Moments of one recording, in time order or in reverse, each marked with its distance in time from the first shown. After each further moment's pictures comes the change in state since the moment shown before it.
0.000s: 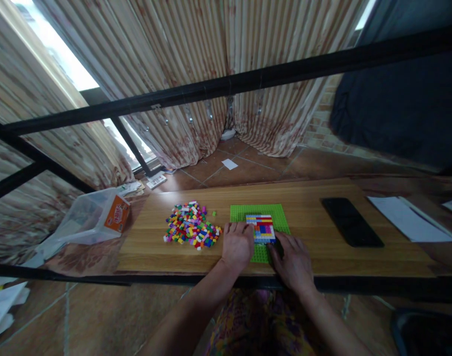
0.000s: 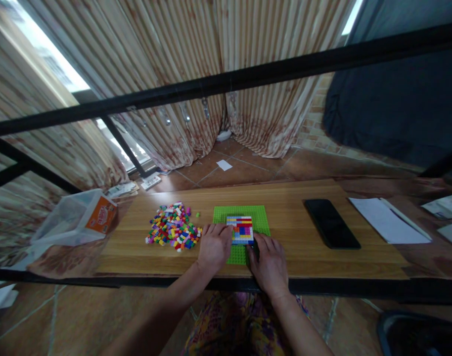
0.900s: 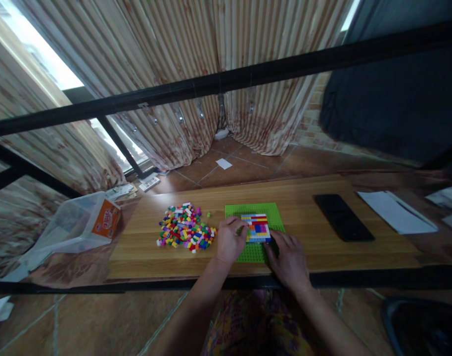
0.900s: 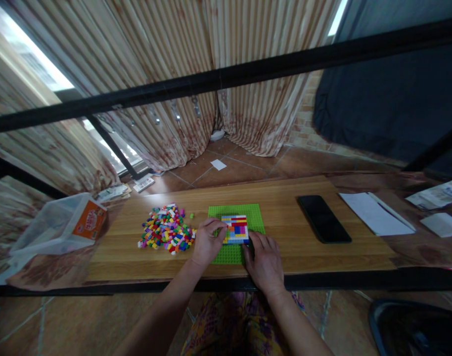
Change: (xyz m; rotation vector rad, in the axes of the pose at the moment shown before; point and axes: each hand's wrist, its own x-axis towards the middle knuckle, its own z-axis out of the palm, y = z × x) left_hand 0.015 -0.018 0.018 -0.511 0.177 -0.107; right_hand 0.001 0.000 0.001 0.003 0.001 0.011
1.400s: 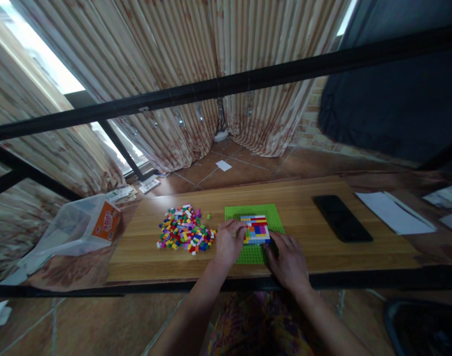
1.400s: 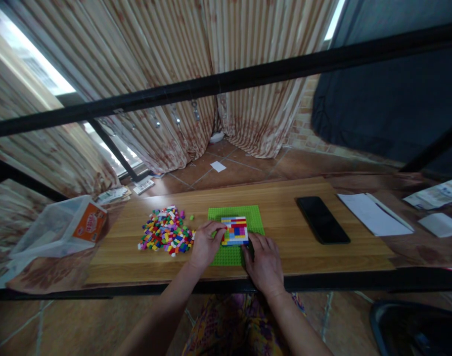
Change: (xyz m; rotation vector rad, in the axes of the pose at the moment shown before) left_hand 0.000 0.005 -0.009 -0.039 -0.061 -0.054; right_hand 0.001 -0.003 -0.004 -0.004 -0.014 -0.004
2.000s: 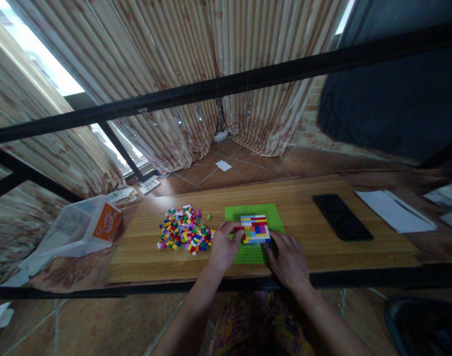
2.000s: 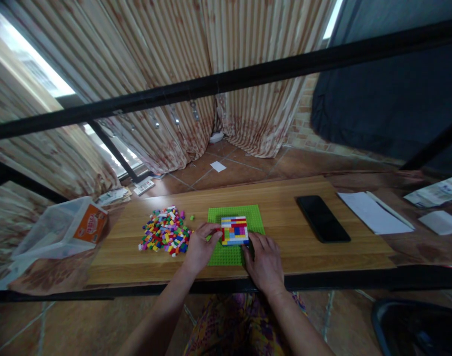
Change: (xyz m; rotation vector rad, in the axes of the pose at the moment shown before) left_hand -0.006 0.004 -0.016 -0.105 -0.043 -0.157; right_hand -0.001 0.000 0.002 0.014 0.003 0.011
